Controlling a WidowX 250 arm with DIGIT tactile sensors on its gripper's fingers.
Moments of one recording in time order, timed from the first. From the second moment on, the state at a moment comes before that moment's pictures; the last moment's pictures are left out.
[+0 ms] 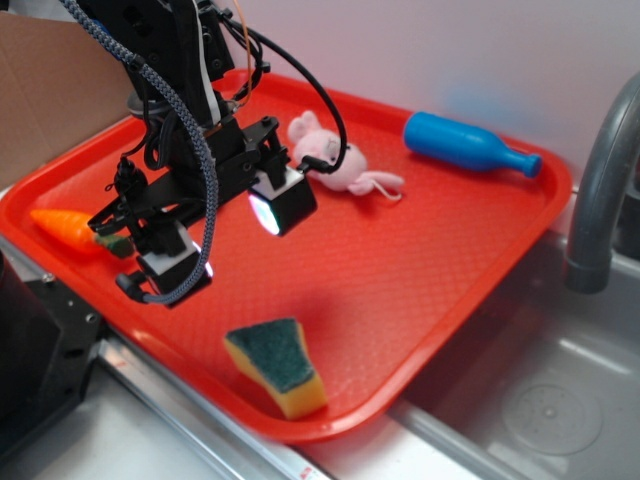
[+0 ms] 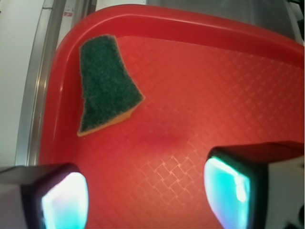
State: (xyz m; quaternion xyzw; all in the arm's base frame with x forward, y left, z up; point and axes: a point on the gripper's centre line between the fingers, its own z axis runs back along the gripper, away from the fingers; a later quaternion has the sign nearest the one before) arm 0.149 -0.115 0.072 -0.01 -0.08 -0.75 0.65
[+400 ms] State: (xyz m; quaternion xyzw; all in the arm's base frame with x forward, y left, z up) arm 0.145 -0.131 0.061 -0.02 -0.05 -0.78 0.63
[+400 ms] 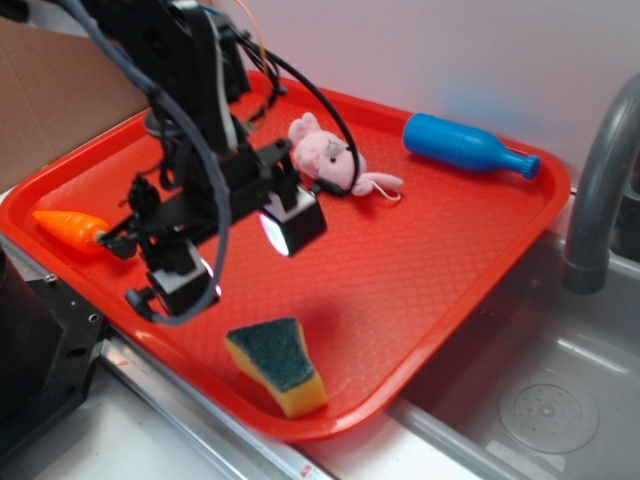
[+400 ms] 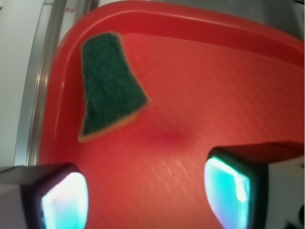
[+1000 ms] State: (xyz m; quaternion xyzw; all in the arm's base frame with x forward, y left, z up) arm 0.130 -0.157 0.048 -0.01 -0.02 -0.80 0.60
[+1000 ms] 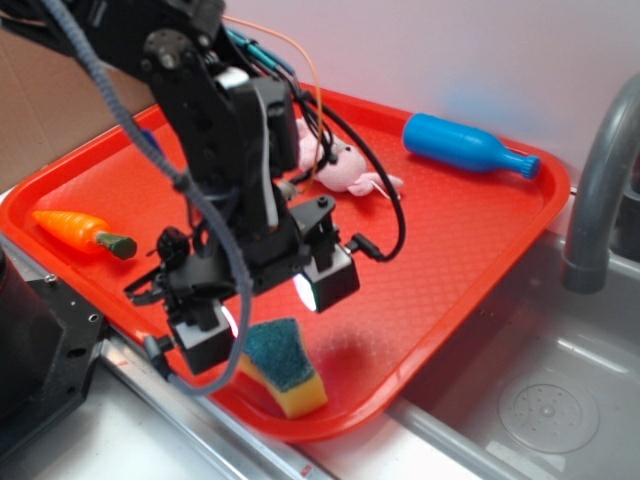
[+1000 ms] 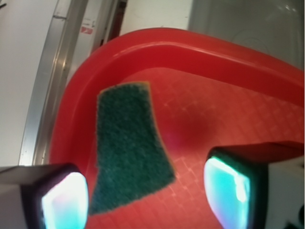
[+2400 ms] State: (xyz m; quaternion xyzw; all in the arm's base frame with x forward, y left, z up) arm 0.156 -0.065 0.091 -0.03 0.00 -0.61 0.79
